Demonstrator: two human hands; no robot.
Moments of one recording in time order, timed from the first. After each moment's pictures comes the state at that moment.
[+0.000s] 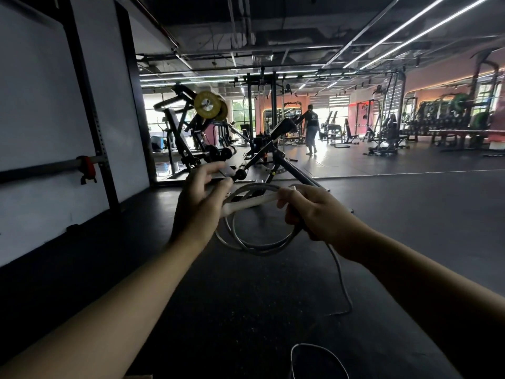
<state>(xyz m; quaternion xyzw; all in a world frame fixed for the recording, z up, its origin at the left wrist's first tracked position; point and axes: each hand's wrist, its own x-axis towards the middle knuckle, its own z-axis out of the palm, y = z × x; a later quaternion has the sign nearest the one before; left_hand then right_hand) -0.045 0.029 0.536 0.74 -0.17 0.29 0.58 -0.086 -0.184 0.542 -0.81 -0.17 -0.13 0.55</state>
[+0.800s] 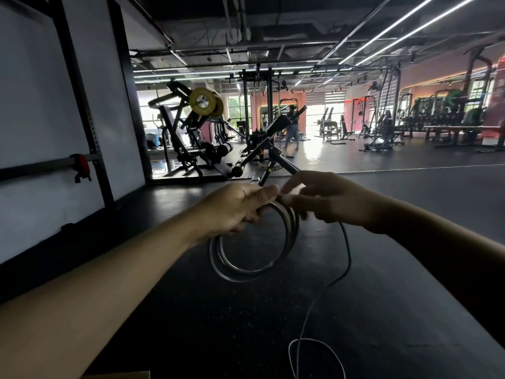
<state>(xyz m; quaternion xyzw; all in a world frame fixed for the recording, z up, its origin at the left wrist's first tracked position) -0.072 0.000 0.564 0.86 -0.26 0.01 0.43 -0.091 -0.230 0.567 -0.87 -0.29 -0.07 0.39</state>
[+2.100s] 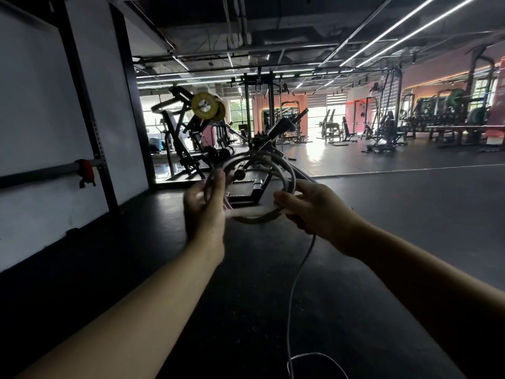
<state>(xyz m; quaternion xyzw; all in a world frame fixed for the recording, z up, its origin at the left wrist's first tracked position) -0.050 -0.007 0.530 0.59 0.02 0.25 0.77 -0.082 -0.190 0.541 -0.78 -0.21 -0.13 0.57</state>
